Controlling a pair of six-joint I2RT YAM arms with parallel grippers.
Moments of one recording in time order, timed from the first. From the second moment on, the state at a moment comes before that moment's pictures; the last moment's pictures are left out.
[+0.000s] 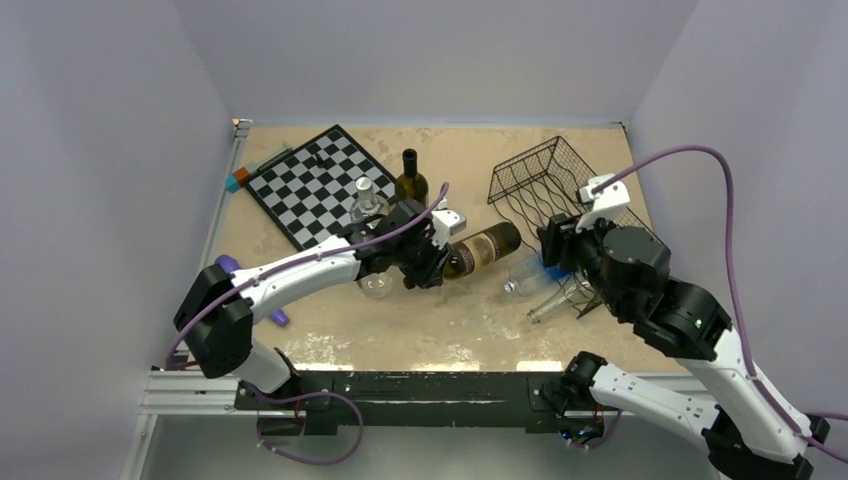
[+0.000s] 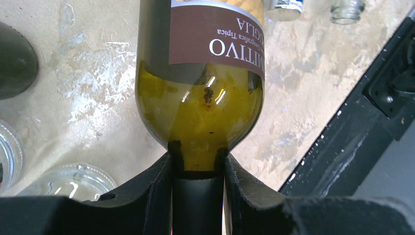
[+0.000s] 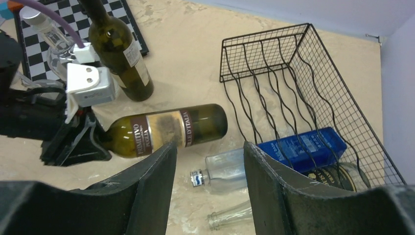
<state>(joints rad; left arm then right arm) -0.85 1.50 1.11 -0.46 0.20 -0.14 0.84 0.74 1.22 -0.80 0.56 0.16</state>
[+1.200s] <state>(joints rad) -0.94 2.05 1.45 -0.07 0.18 -0.22 0.83 0.53 1.05 -0.99 0.64 0.25</state>
